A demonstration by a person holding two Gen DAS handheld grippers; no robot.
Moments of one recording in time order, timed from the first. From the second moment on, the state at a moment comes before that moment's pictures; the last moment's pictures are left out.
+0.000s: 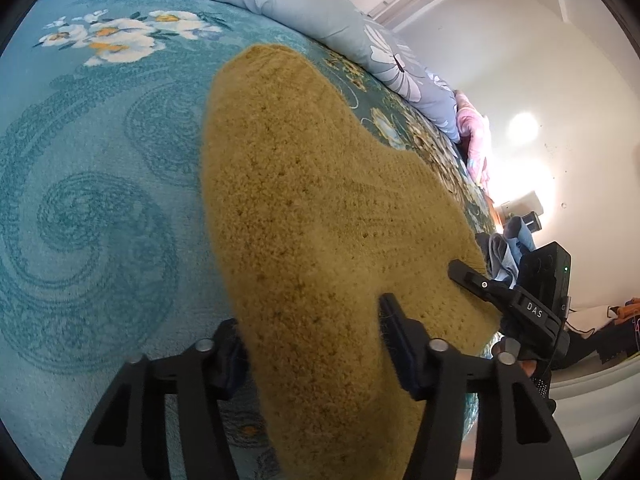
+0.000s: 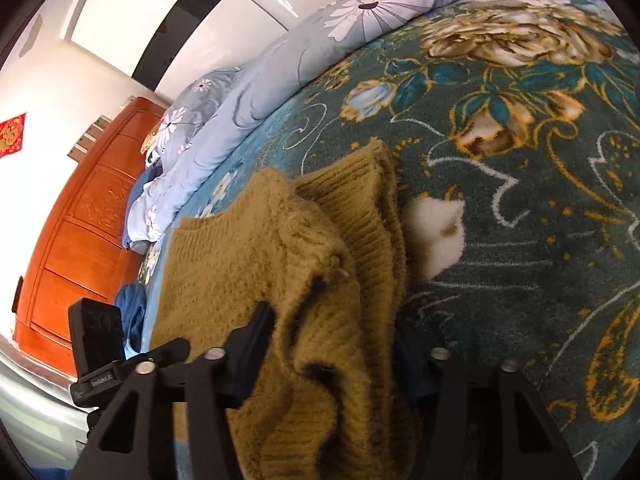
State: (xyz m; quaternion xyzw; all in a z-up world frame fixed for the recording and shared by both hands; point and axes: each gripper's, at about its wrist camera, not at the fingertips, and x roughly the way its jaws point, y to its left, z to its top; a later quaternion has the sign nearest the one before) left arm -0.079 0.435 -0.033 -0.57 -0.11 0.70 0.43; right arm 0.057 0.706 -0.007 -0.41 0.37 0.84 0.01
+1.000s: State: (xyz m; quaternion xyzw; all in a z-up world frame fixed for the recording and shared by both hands) left arm -0.013 0.542 0.123 -0.42 -0.05 0.71 0.56; right arm 0.150 0.762 0.164 -0.31 0.29 0.90 0.06
